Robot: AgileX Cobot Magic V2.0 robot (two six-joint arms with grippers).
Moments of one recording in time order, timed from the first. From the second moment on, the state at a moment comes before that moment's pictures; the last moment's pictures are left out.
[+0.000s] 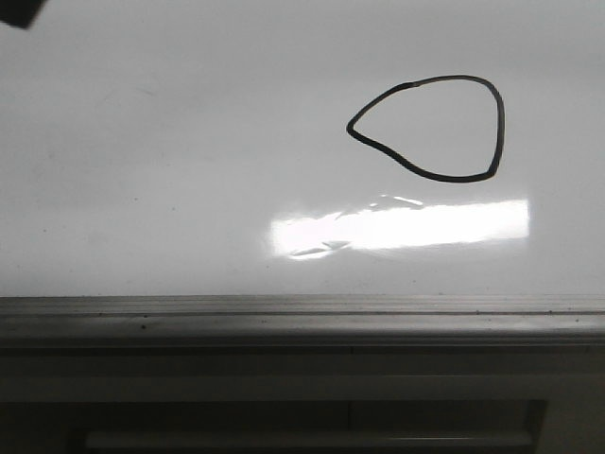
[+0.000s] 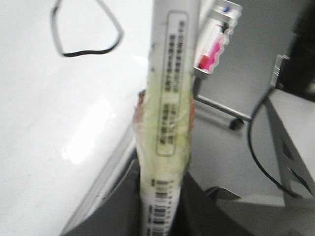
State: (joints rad) left arm -1.08 0.87 -0.81 0.03 0.65 -0.07; right arm 1.32 1.06 -1.23 -0.22 0.70 -0.09
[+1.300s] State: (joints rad) left arm -0.84 1.21 -0.75 0.55 0.36 -1.03; right arm 1.25 0.69 -0.85 -0.36 0.85 0.32
